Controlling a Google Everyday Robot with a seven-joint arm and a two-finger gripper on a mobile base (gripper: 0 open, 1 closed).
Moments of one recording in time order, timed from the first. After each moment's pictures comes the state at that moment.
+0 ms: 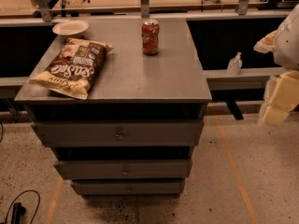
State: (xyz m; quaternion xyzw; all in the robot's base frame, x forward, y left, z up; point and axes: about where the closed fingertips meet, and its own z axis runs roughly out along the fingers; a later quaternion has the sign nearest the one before) arm 0.438 -0.217 0.976 -0.60 0.78 -0.03 0.16
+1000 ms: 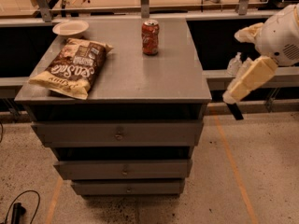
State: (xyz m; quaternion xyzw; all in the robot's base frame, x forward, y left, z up) arm 0.513 -0.184 0.971 -0.56 0.75 0.09 0.33
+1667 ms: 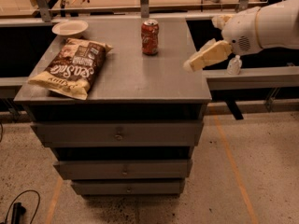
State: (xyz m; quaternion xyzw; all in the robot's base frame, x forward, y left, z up) arm 0.613 -0.136 0.979 -0.47 0.72 0.16 0.49
